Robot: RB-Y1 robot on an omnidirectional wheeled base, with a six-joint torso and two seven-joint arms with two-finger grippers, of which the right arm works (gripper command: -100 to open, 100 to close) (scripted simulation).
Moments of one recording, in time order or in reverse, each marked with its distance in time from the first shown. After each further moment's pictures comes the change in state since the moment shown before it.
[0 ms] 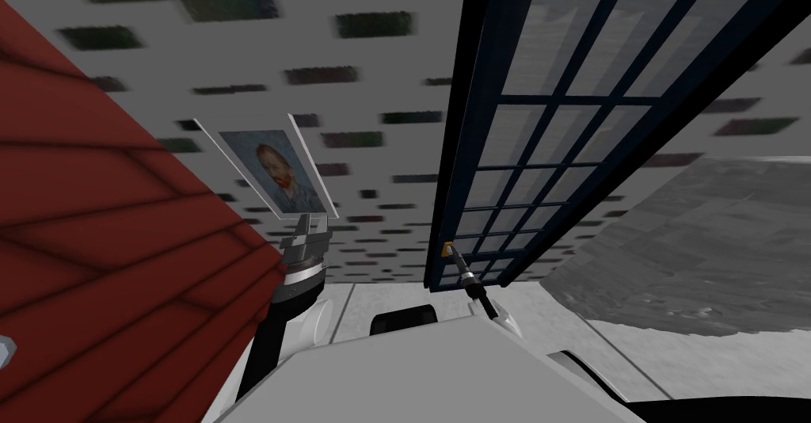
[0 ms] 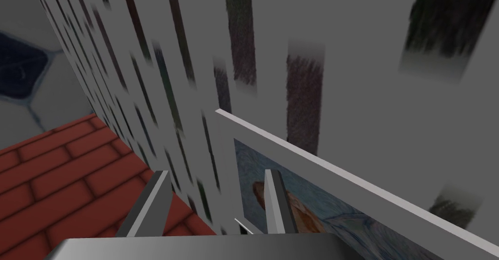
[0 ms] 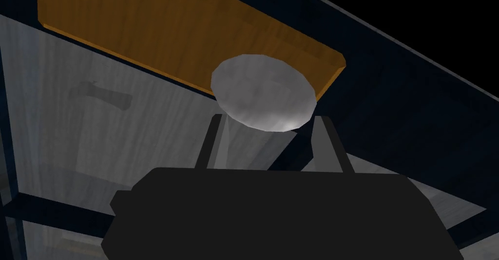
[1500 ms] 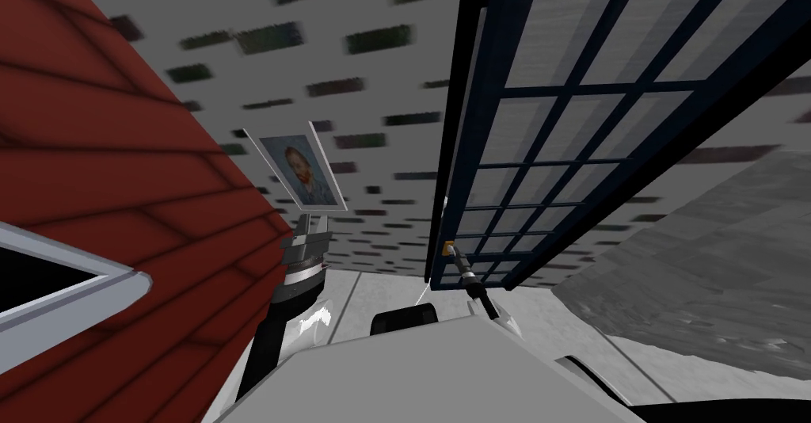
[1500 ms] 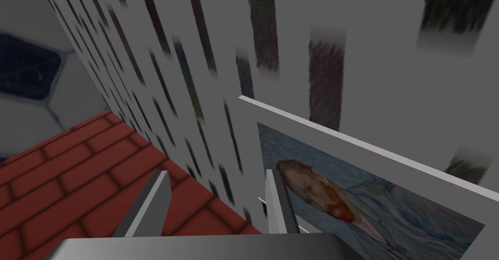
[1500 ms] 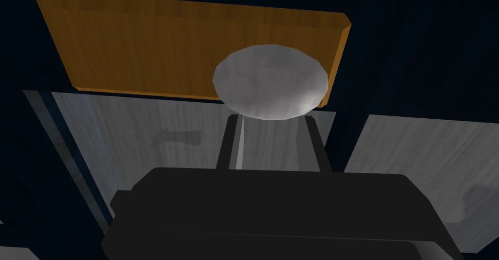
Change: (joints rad) arm 0.023 -0.004 0.021 -0.053 -0.096 0.052 -0.320
